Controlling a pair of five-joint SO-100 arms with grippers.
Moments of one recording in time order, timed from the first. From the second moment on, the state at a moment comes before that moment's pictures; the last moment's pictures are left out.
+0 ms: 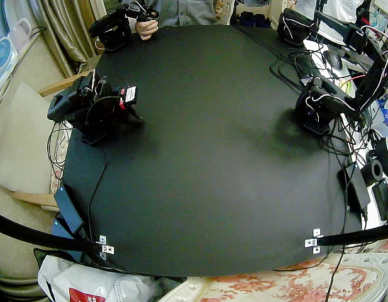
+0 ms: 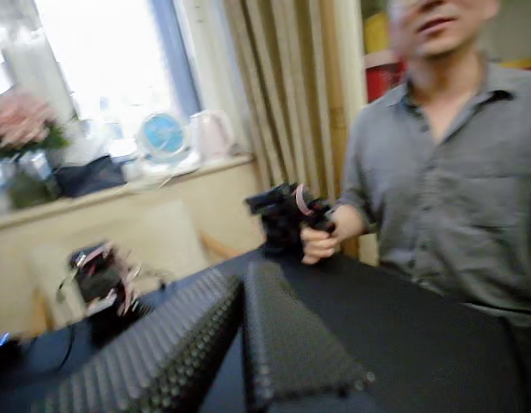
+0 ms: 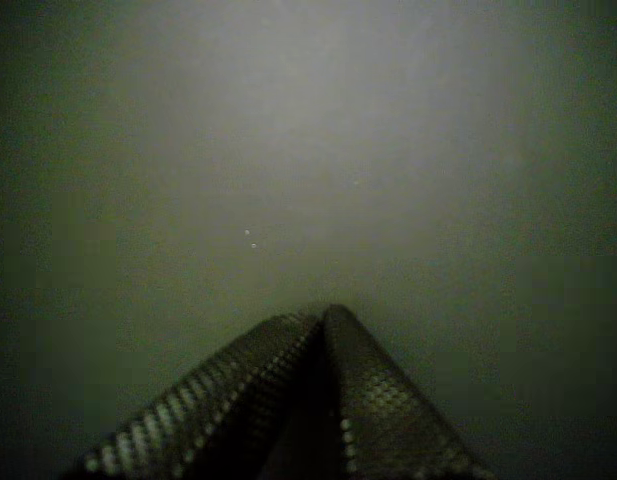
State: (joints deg) arm 0 28.7 176.1 99.5 74.7 -1.0; arm 1 -11.2 186.5 172.9 57.7 0.8
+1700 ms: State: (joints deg) arm 0 29.5 171.9 98.4 61.6 5.9; arm 1 -12.0 186.5 172.9 57.7 0.3
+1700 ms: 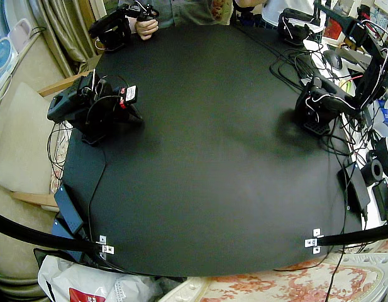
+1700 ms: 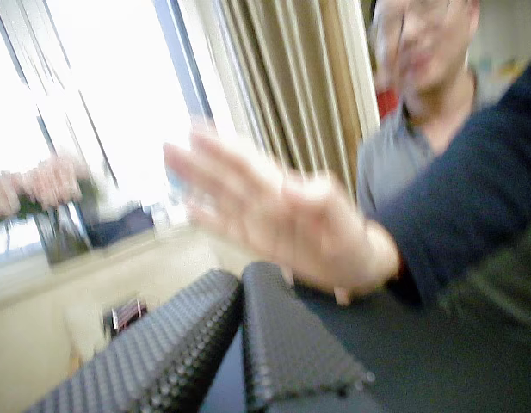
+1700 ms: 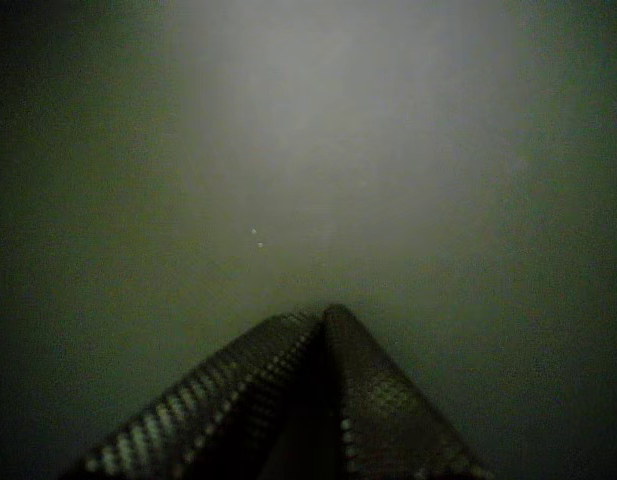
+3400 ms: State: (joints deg) arm 0 4.4 184.5 174.8 51.4 -2.9; arm 1 -7.7 186.6 172.9 57.9 1.7
